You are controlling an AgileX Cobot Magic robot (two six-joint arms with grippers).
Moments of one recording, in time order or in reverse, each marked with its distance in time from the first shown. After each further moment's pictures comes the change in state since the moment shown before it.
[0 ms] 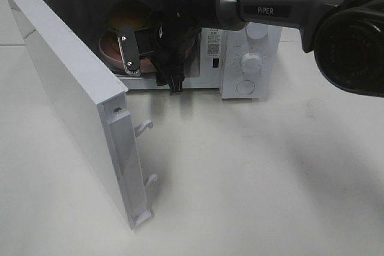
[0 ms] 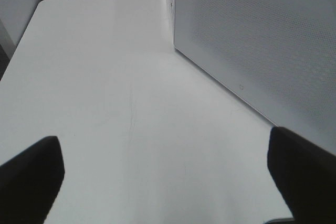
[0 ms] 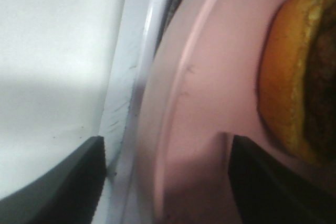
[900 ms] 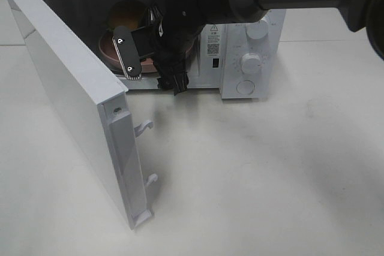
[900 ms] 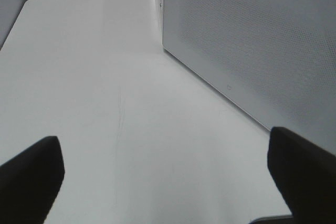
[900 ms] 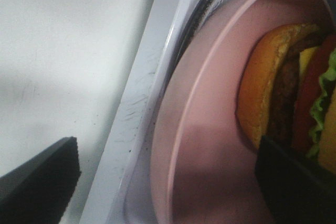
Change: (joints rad) left arm 0.000 0.000 0.000 -0.039 0.000 0.000; right arm 0.046 -0.169 0.244 -0.090 -0.130 -0.017
